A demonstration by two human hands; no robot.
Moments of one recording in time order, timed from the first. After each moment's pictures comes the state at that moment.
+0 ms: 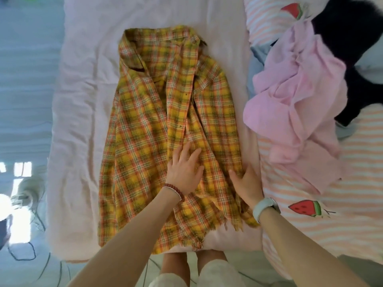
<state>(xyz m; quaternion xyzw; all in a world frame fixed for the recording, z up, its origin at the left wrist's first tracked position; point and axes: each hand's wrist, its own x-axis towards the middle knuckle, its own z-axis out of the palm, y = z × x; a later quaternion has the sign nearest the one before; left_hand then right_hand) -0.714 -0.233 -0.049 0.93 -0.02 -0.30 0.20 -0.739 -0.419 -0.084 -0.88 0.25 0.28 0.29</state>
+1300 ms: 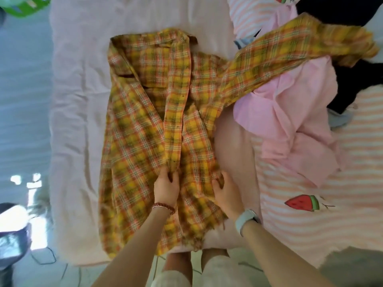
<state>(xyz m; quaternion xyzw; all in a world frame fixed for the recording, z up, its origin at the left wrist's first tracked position) -0.739 -0.232 -0.062 0.85 0.29 -0.23 0.38 -0.764 -0.390 -0.072 -0.85 0.20 0.26 0.41</state>
